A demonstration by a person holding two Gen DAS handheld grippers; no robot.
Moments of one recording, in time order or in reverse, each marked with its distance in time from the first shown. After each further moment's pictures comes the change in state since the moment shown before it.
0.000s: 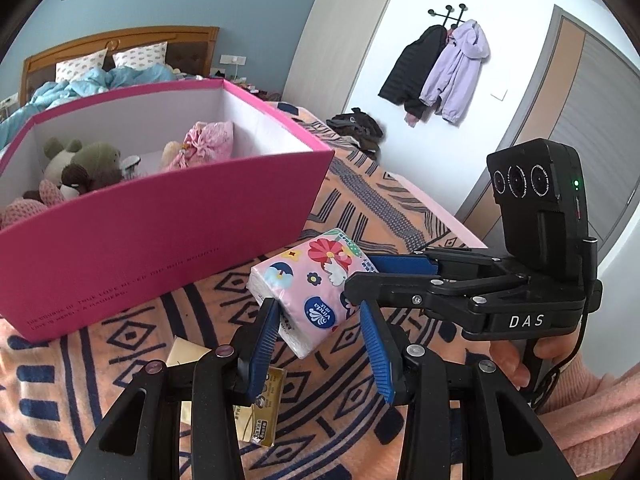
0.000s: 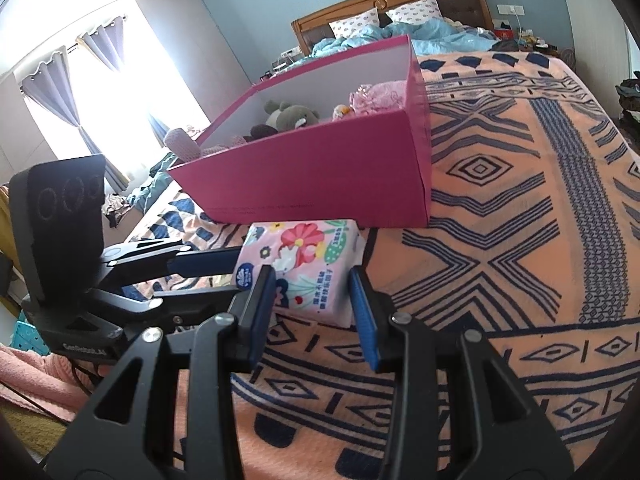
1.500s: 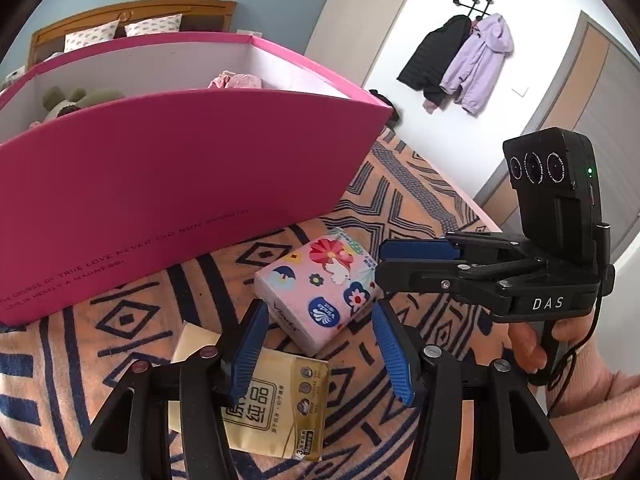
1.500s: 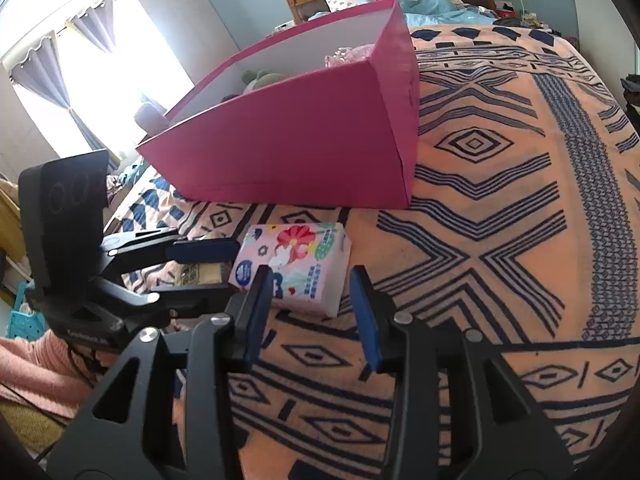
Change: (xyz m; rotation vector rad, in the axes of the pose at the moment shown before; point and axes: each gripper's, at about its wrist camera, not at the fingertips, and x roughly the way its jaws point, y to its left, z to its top) left arm 0.030 0.036 -0.019 -0.073 0.080 0.016; right arm 0.031 -0.028 -0.001 0.008 0.105 -0.011
